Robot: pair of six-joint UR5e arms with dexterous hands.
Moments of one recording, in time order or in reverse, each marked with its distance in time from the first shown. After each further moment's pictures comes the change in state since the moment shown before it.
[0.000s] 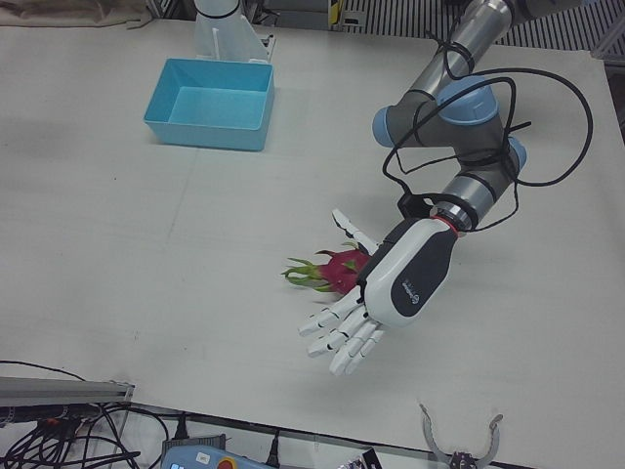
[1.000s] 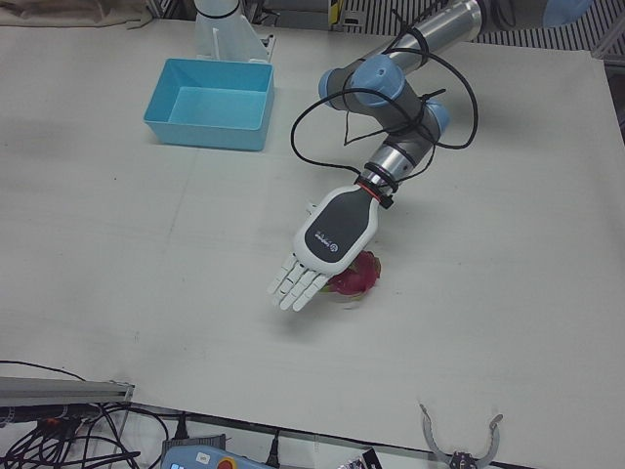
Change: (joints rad) left arm 0.241 -0.007 -0.168 0.440 -0.029 0.738; right arm 0.000 0.000 0.001 0.000 0.001 0.000
